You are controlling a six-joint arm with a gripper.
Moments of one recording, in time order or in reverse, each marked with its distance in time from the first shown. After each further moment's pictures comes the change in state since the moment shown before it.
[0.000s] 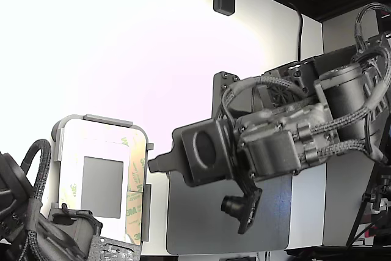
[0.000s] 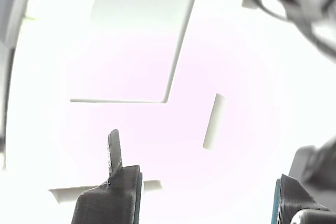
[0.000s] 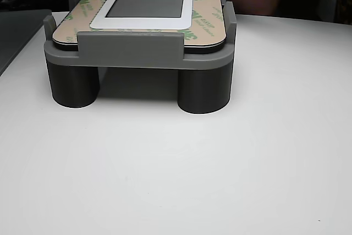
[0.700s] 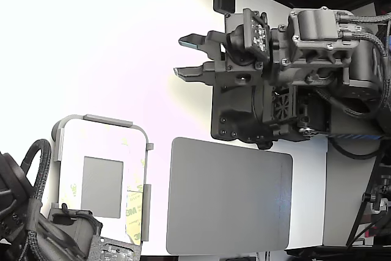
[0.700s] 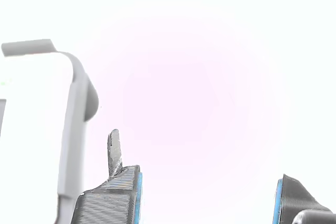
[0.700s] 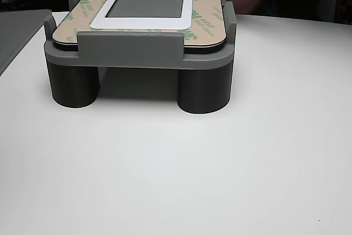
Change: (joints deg) arm -30.6 38.7 34.3 -13.0 -7.4 78.2
